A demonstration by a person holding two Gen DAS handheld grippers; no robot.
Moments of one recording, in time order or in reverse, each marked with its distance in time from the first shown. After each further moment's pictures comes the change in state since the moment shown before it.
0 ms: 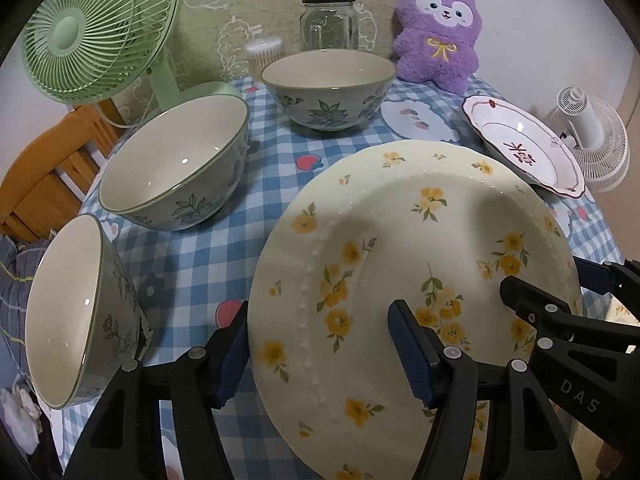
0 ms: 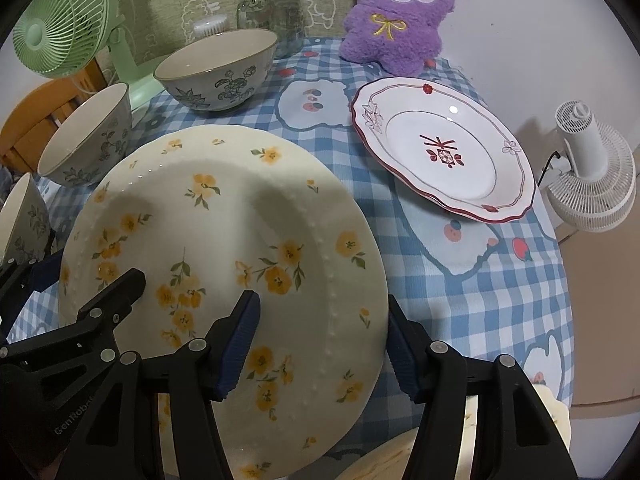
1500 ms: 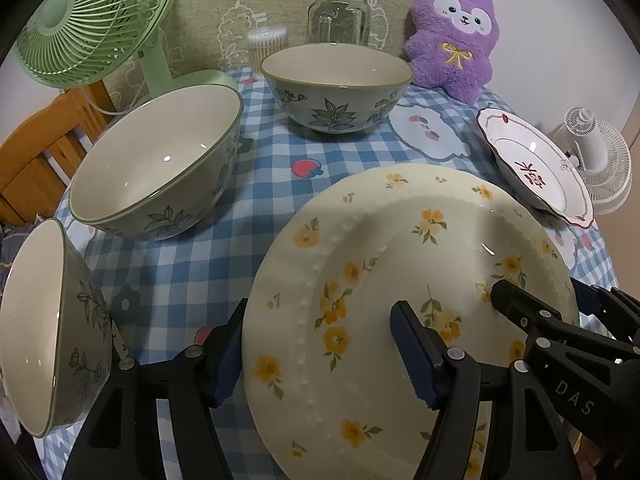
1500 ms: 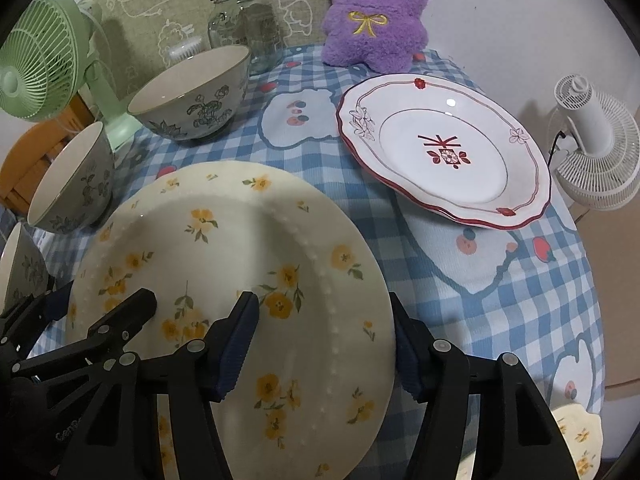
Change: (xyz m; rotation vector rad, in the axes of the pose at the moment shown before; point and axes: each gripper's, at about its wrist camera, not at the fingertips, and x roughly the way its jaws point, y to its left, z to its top) left arm 0.019 0.007 0.016 -0.057 0.011 -0.047; right arm 0.017 -0.013 0.010 0.113 -0.039 0.047
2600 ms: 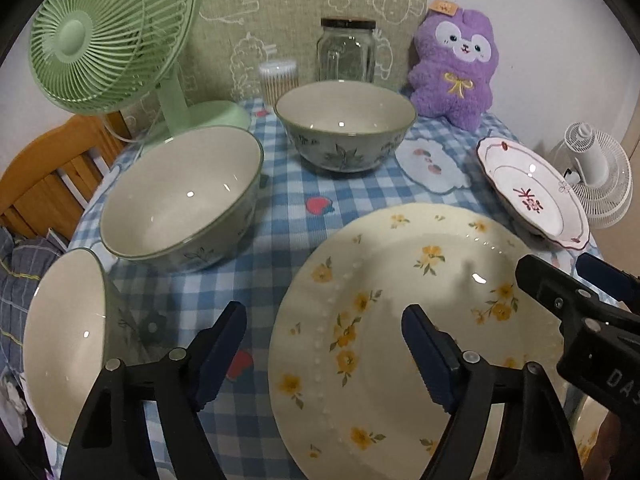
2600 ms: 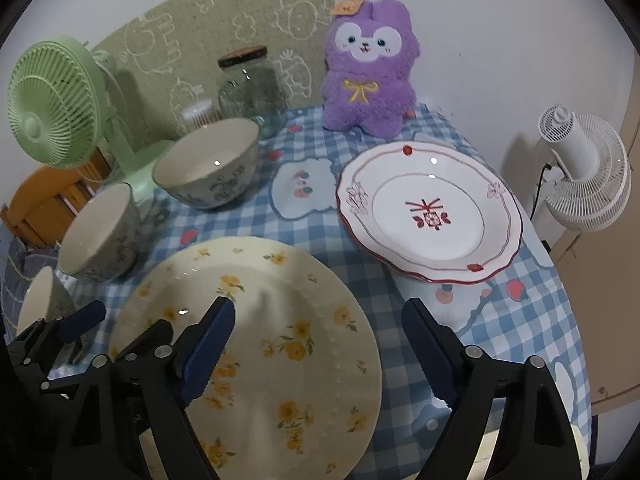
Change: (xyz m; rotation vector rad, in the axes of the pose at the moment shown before) left arm -0.015 0.003 0.008 0.004 -0.080 0.029; right arm -0.034 -0.001 0.016 0.032 -0.145 0.019
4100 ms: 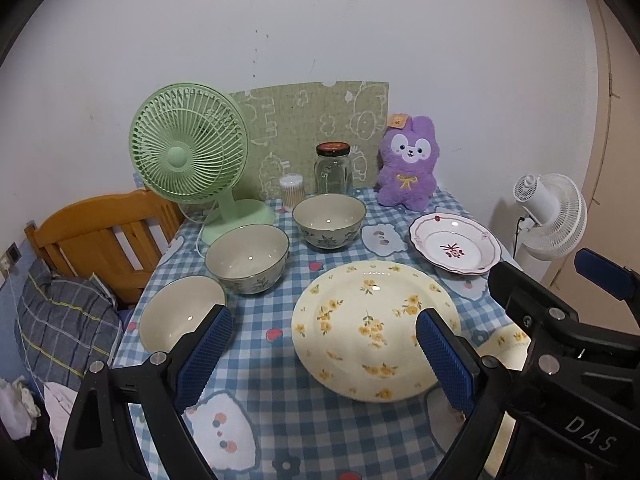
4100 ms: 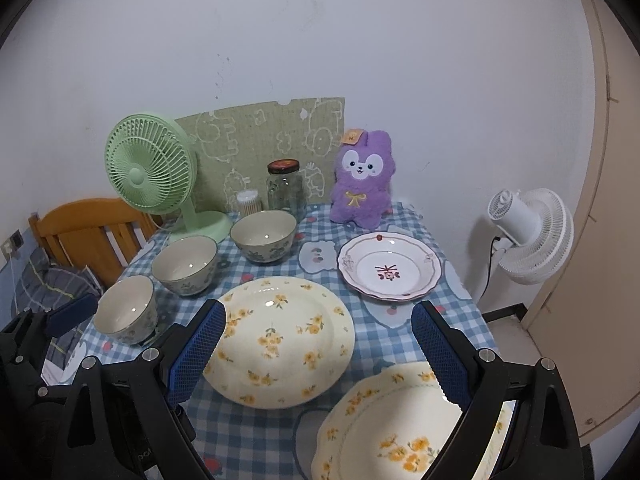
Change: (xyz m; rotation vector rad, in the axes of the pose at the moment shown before) left arm -0.179 -0.031 -0.054 0.023 -0.324 0.046; right arm -0.189 0.017 -0.053 -0.067 -0.339 0.001
